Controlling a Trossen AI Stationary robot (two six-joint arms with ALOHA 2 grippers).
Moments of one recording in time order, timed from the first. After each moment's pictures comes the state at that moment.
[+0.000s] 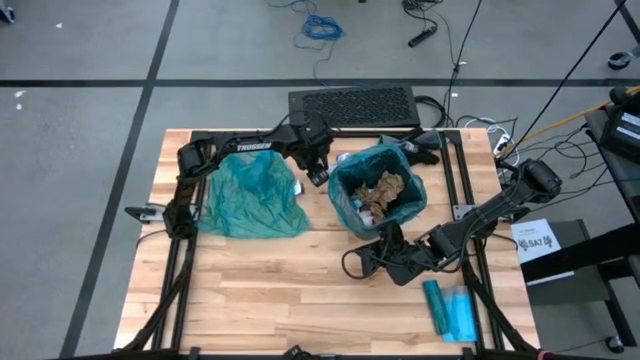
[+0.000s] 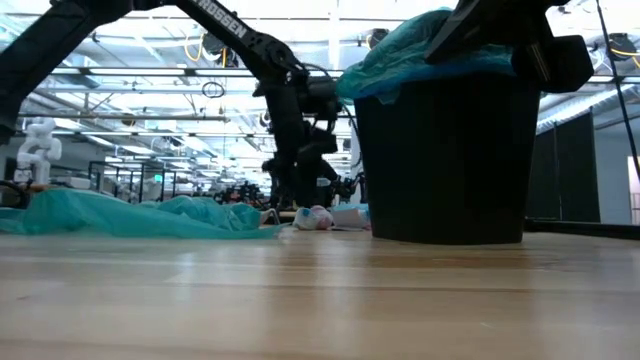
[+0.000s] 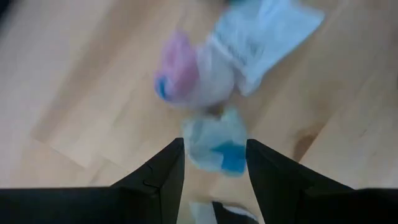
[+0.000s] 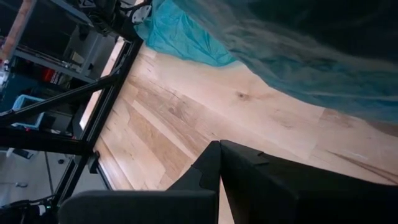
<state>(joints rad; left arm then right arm) 0.46 2.06 1.60 -0.78 0.04 -0.12 0.54 1.42 0.95 -0.32 0.63 1.50</state>
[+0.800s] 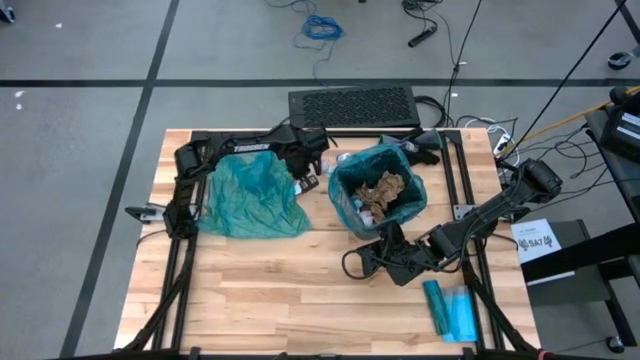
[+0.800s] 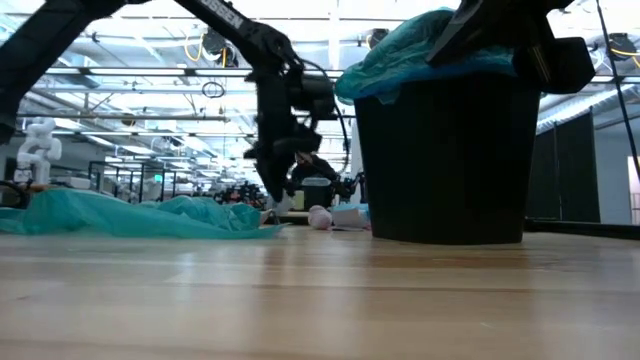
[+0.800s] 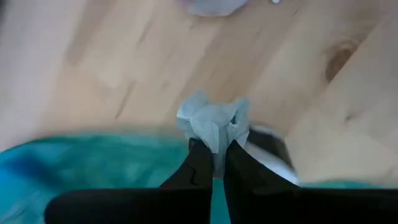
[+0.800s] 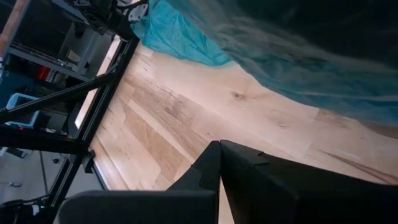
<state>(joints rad) 0.44 2.01 1.59 -1.01 -0.05 -0.09 0.54 1.42 0.95 -0.34 0.63 1.50</state>
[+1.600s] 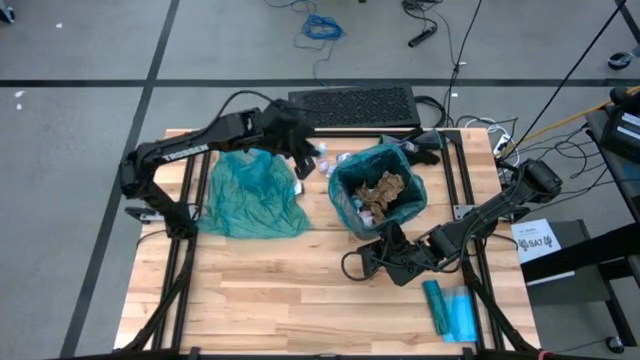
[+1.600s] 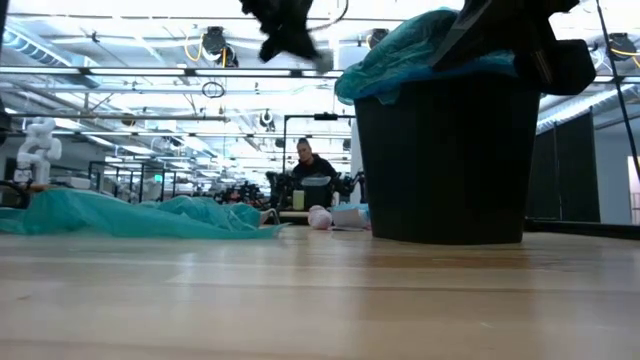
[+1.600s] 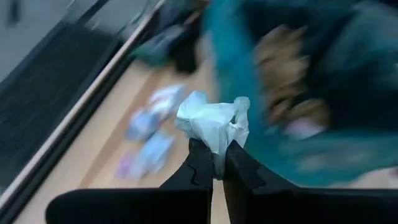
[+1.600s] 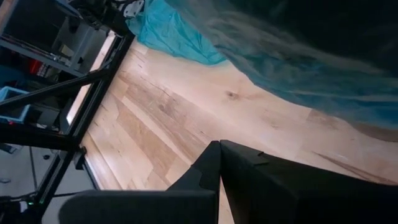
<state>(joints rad) 0.34 1.56 1.60 -0.70 0.10 -0.10 0.54 1.42 0.95 -0.36 0.62 1.49</state>
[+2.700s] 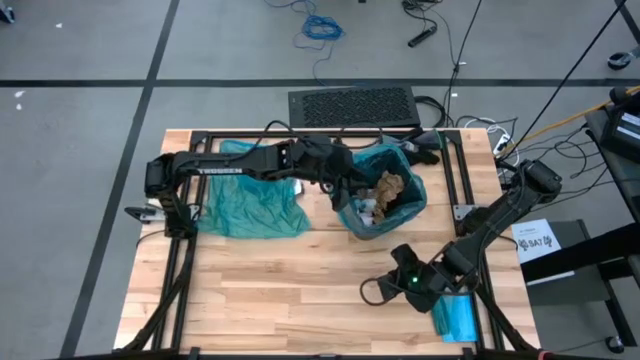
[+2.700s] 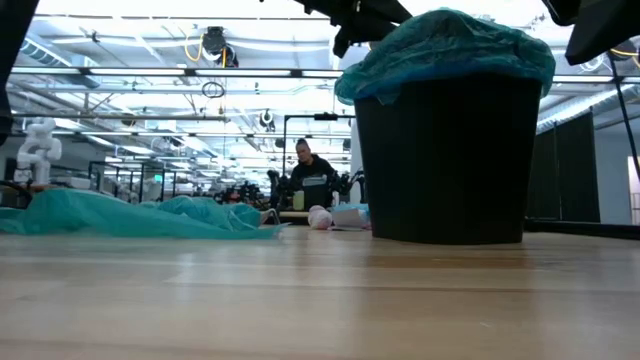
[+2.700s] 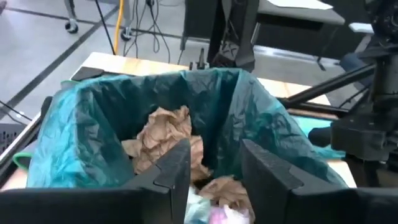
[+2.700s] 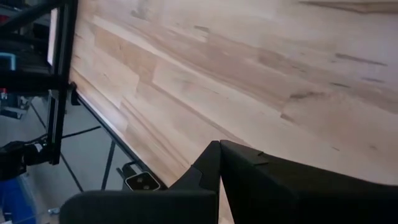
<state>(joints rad) 0.14 1.76 1.60 -0.21 0.15 -0.07 0.73 1.42 0.95 -0.49 0.44 1.85</state>
